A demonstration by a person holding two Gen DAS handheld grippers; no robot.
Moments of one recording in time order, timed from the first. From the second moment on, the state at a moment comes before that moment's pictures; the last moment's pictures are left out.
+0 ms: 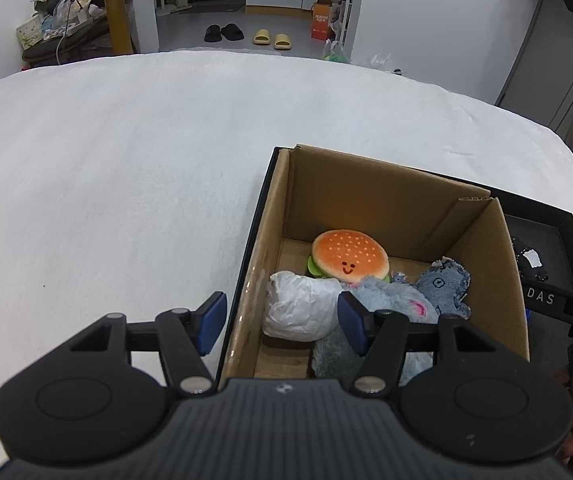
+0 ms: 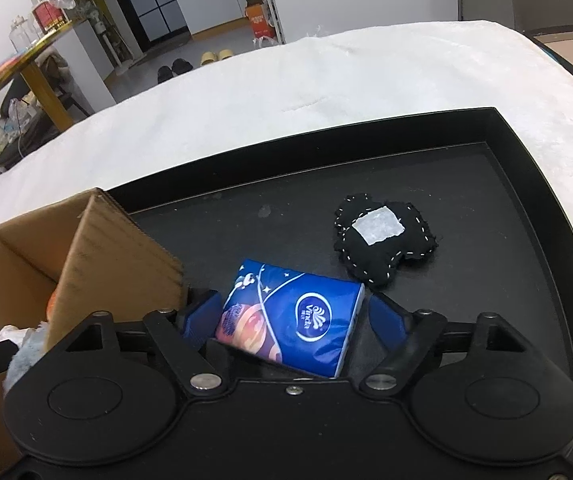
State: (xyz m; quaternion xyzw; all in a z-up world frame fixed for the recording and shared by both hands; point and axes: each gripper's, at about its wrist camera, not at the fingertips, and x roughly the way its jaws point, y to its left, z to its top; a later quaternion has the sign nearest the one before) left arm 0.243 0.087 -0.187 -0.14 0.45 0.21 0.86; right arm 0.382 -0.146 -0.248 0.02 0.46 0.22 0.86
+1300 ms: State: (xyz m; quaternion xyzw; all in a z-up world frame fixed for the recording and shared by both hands) left arm 0.239 0.085 -0.183 -0.14 0.44 0.21 0.86; right arm 0.355 -0.179 -0.242 -0.01 0.46 0.16 0.87
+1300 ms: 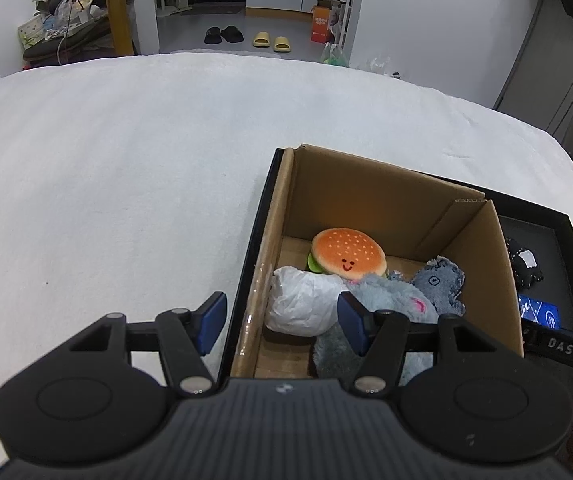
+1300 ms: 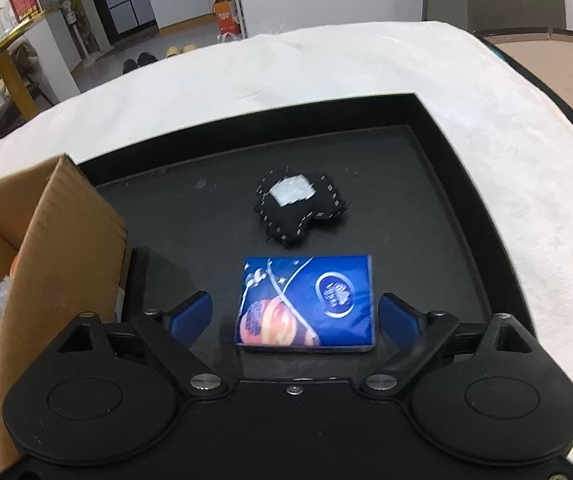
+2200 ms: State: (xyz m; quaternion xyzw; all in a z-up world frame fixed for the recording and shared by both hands) left arm 0.223 0.086 -0.178 -0.13 0.46 0.19 0.86; right arm 0.324 -0.191 -0.226 -0.03 0.45 0.15 0.88
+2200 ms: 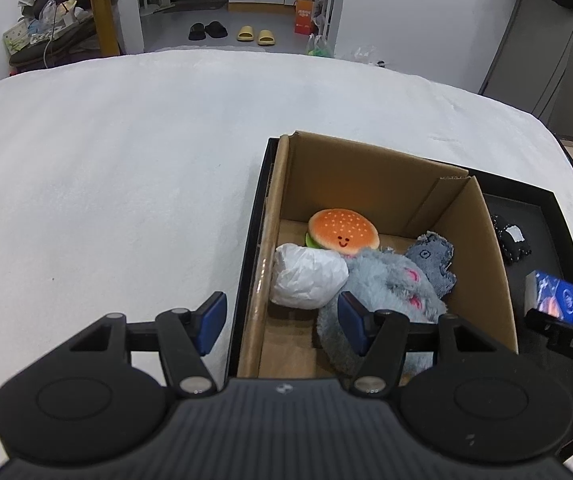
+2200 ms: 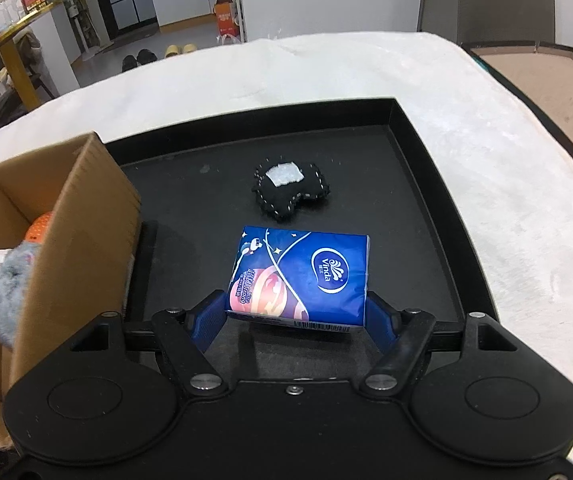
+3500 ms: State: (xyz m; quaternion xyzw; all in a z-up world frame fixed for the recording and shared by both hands) left arm 0.172 0.115 -0.180 -0.16 0.46 0.15 0.86; right arm 0.272 -0.146 -0.134 -0.03 0.33 0.27 0.91
